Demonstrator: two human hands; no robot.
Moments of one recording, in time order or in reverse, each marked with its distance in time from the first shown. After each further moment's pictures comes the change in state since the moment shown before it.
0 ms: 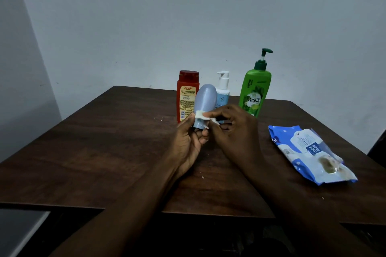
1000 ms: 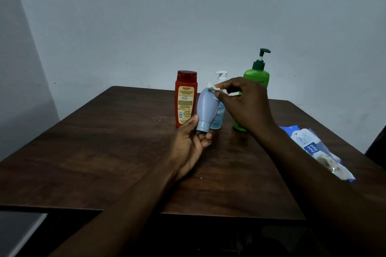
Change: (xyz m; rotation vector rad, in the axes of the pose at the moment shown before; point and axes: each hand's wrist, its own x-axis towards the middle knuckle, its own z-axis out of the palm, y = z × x) left_hand 0.000 -0.002 0.001 0.043 -0.057 -0.061; right_hand 0.064 0.013 -0.021 -0.014 0.012 0.089
